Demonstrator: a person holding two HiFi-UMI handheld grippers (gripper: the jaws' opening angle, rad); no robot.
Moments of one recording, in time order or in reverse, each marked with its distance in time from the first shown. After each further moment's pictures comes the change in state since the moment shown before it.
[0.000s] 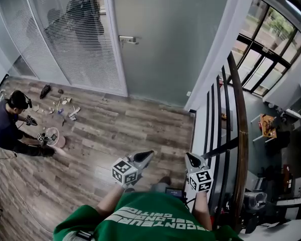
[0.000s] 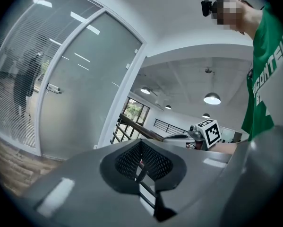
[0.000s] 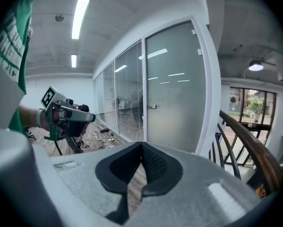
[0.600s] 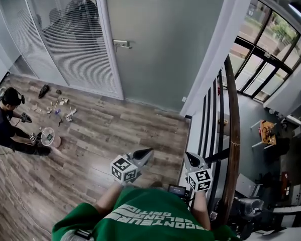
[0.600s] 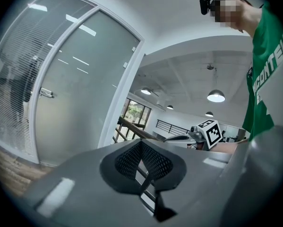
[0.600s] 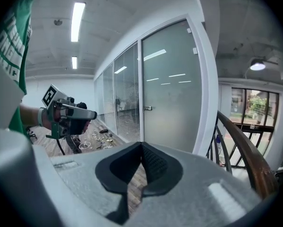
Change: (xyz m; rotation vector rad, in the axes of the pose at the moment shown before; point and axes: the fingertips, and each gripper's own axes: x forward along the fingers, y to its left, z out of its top) left arm 0.095 -0.006 0.030 0.039 -0.020 0.026; right arm 0.006 -0.098 0.012 -0.010 -0.016 0.026
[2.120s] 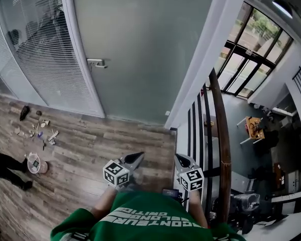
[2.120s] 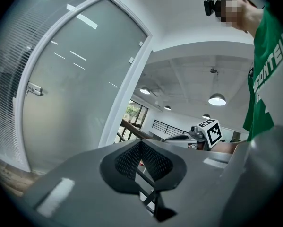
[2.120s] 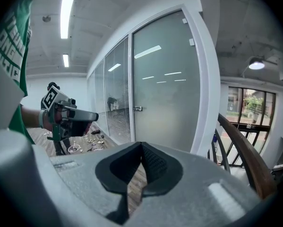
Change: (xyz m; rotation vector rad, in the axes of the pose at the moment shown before) left arm 0.105 0.118 0.053 -0.023 0.018 -0.067; right arm 0.117 -0.090 0.049 0.020 0.026 -0.050
